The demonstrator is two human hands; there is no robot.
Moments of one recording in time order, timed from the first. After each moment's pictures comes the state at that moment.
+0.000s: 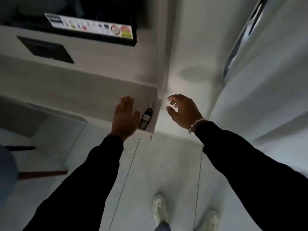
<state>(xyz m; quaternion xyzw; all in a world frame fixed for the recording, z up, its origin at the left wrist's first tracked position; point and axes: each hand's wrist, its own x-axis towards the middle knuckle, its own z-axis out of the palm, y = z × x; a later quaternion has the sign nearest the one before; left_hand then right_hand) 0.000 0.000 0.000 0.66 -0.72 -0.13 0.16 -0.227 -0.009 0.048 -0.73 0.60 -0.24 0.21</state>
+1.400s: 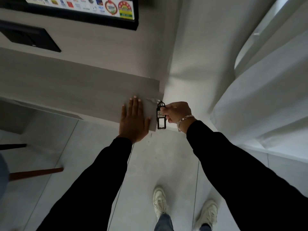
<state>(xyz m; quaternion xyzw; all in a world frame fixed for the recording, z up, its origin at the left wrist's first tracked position) -0.008 -0.008 -0.065 0.64 -0.76 -0.10 0.04 -0.182 -0.033 -0.001 -0.39 0.73 -0.26 0.50</state>
